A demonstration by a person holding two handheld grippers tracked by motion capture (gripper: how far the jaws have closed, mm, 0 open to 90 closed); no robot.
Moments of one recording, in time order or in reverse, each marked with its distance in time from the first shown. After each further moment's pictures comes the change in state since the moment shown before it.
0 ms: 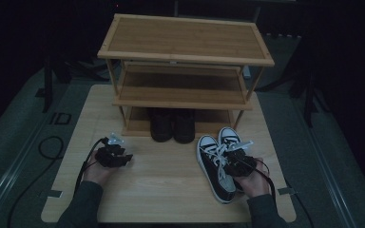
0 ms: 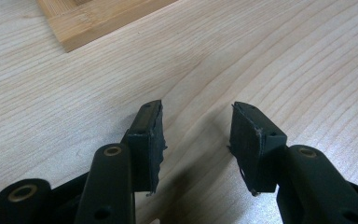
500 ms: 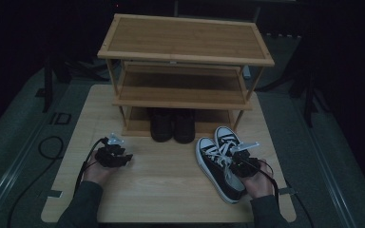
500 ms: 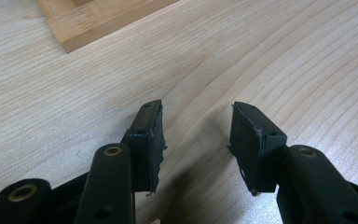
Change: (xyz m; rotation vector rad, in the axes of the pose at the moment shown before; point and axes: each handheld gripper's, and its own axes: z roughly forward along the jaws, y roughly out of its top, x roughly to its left) left arm 0.000 0.000 0.000 -0.004 0.000 0.001; right arm -0.008 -0.009 -0.005 -0.043 -0.001 0.024
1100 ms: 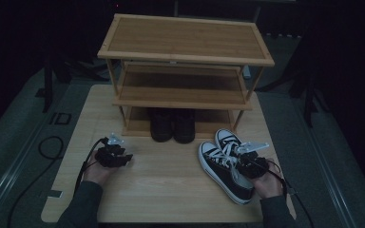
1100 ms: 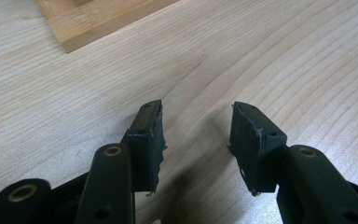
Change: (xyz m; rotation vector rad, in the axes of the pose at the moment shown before) left arm 0.000 0.000 0.000 0.000 0.001 -0.001; right arm -0.015 -0.008 -0.018 -0.055 0.034 -0.065
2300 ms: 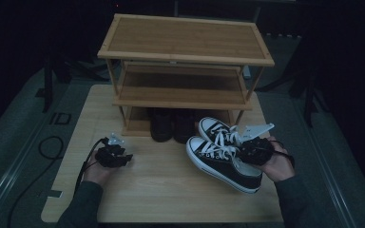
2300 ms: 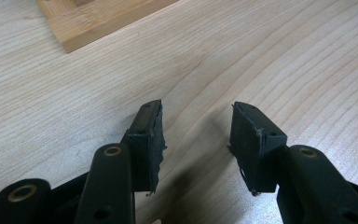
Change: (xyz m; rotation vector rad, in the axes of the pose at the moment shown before) left arm -0.001 0.000 0.000 0.001 0.003 0.001; right arm 0.002 0.063 -0.059 -0.069 0.197 -0.300
